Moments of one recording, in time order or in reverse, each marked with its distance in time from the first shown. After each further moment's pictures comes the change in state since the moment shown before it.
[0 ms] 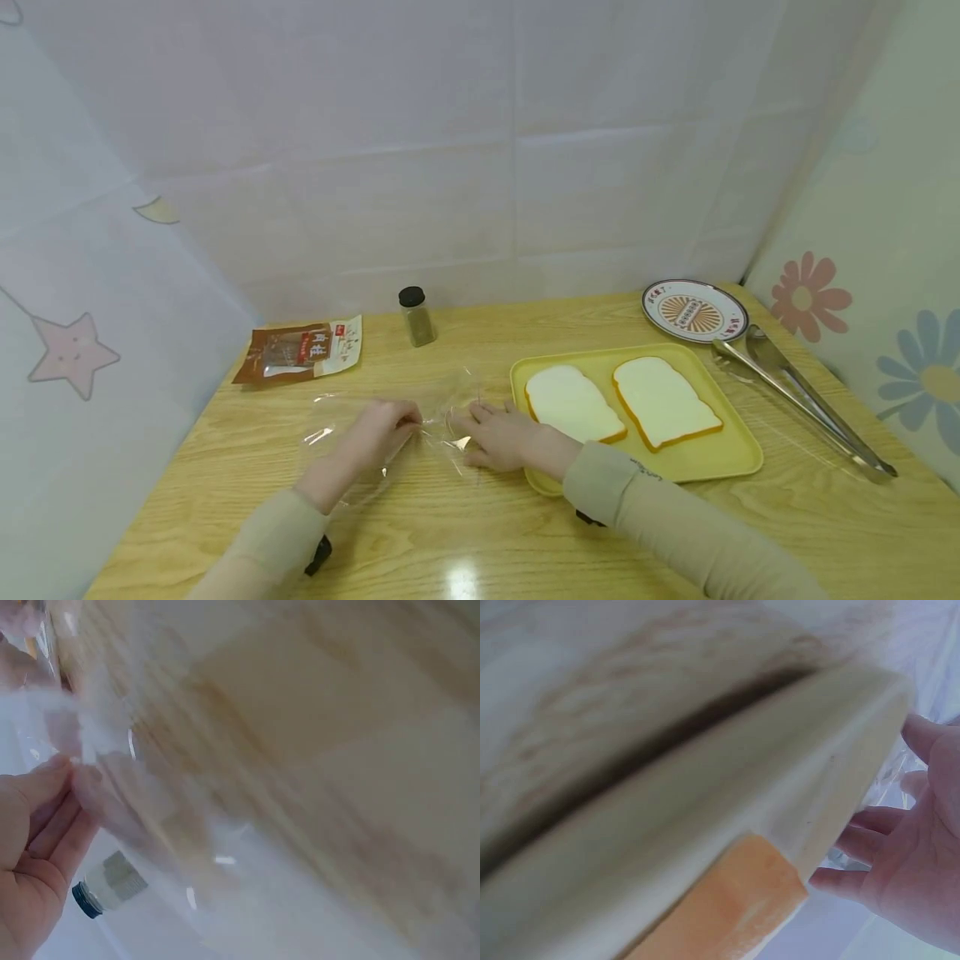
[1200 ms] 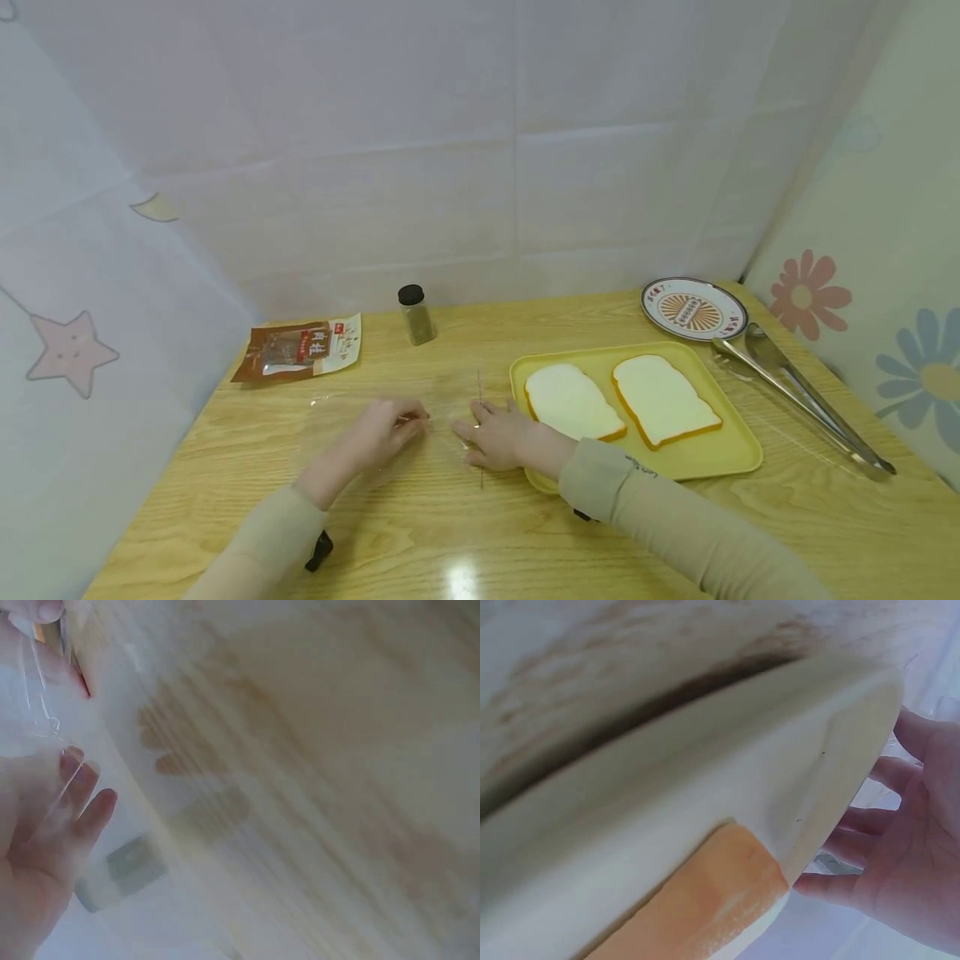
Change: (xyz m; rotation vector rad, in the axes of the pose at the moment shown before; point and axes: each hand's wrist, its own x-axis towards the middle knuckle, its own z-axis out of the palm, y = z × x) left_hand 0.003 -0.001 0.000 -0.064 -0.037 0.047; right_hand -0.001 -0.009 -0.003 -0.105 -0.076 0.068
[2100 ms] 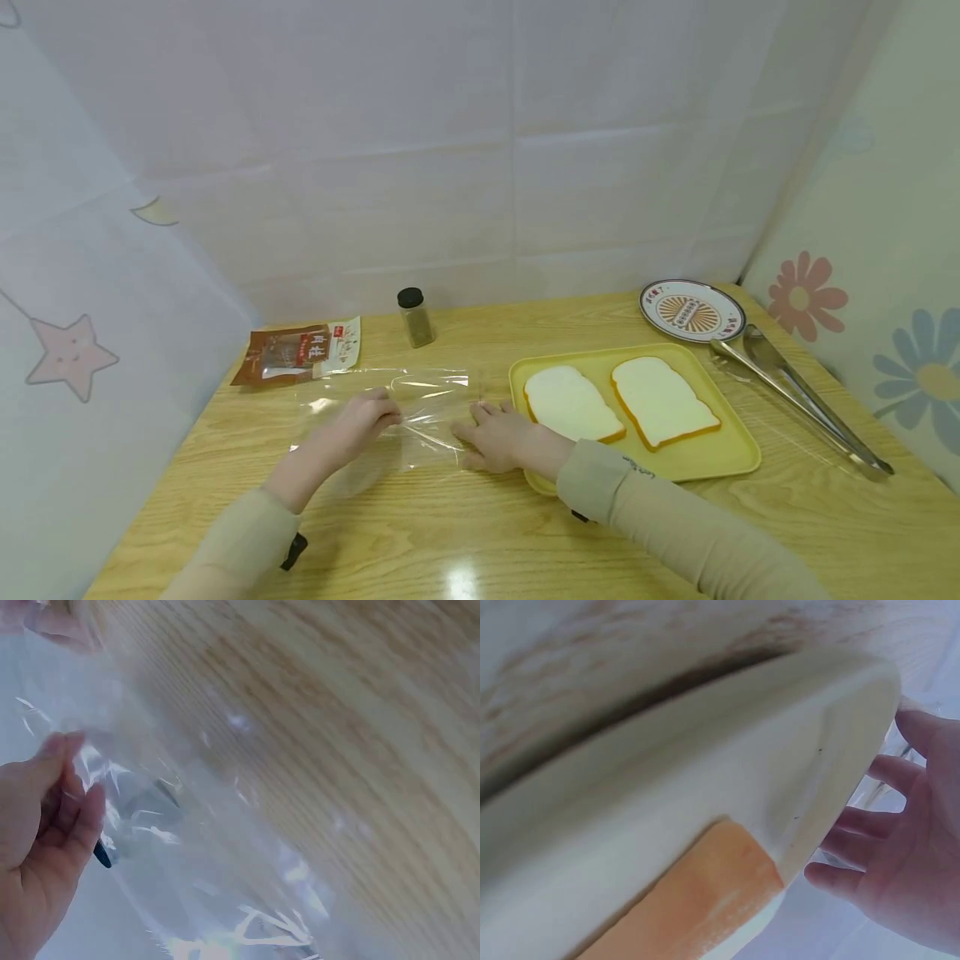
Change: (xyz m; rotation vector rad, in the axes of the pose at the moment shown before) left_hand -0.011 -0.004 -0.028 0.250 0.052 0.087; right_hand 0.003 0.001 0.002 -0.017 0.059 -0.044
